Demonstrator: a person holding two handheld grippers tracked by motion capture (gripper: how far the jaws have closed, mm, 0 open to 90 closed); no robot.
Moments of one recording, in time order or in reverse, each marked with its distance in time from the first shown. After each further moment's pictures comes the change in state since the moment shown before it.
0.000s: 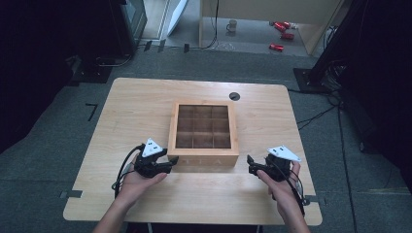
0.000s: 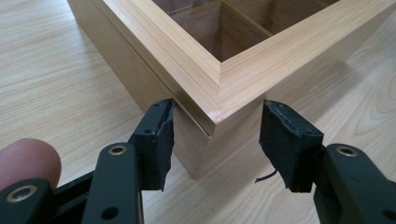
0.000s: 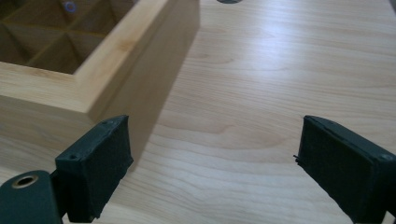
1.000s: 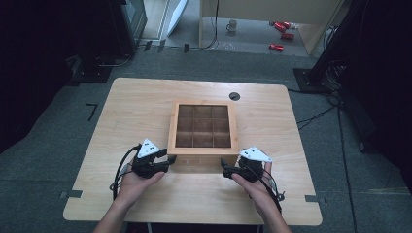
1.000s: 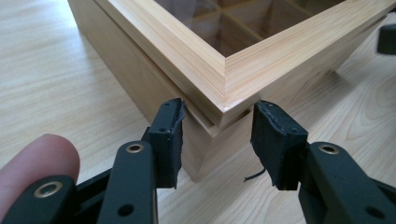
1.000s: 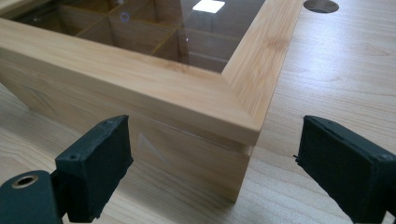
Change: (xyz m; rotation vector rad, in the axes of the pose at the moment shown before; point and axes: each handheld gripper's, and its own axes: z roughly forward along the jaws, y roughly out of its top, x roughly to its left) left arm 0.005 -0.004 -0.006 -0.058 -0.032 -0.017; right arm 0.060 -0.006 0.030 -0.029 0.165 -0.079
